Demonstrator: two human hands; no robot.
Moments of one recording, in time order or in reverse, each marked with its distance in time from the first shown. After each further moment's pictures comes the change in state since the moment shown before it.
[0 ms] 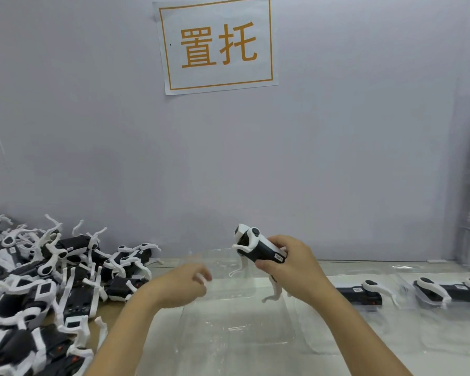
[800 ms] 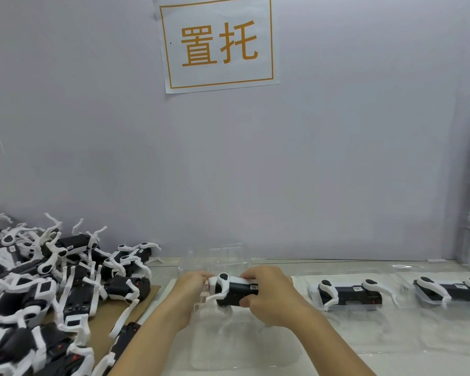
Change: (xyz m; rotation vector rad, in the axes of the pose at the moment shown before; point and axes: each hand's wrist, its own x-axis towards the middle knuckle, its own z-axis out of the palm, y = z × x) left_hand 0.026 -0.006 0.049 -0.861 0.224 -0.241; right_hand -0.012 0.014 0.045 -0.420 -0.261 0.026
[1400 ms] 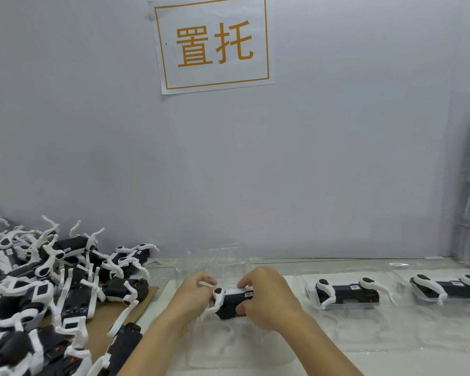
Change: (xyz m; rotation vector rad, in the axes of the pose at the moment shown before) left_hand -0.001 -0.009 0.003 0.220 0.011 0.105; right_hand -0.002 -0.003 0.006 -0.083 0.047 0.065
